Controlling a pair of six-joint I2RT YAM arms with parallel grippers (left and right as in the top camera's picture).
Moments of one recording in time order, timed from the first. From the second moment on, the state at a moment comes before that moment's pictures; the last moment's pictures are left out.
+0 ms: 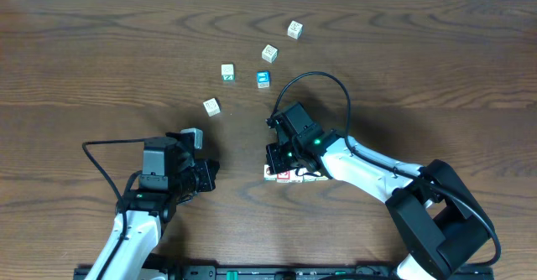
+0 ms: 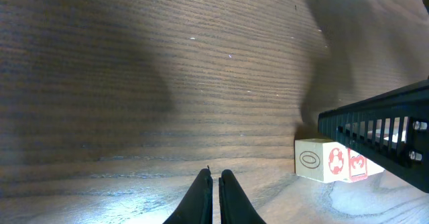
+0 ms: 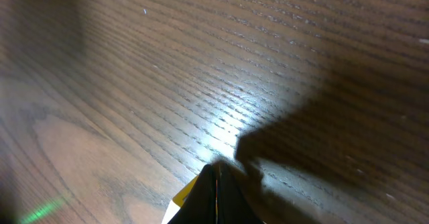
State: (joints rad) left arm -0.10 1.09 0.37 -0.21 0.44 -0.33; right arm 0.69 1.80 0.97 -0.30 -0.30 0.47
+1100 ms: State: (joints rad) left arm -0.10 1.09 0.37 -0.21 0.44 -0.33; right arm 0.57 1.80 0.97 -0.27 -0.24 0.47
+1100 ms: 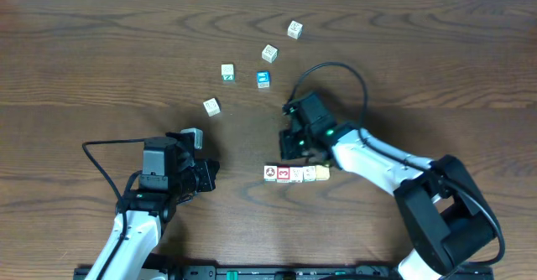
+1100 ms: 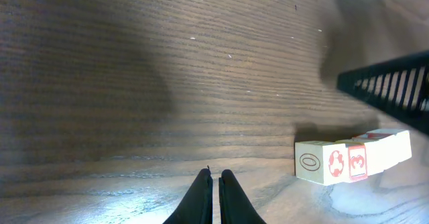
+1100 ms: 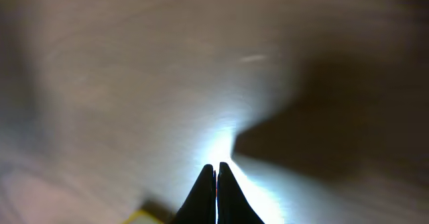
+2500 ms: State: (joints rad) left arm -0.10 1.09 0.37 -0.21 0.41 -0.33; right arm 0.37 1.79 1.00 -0.73 -0.06 0.50
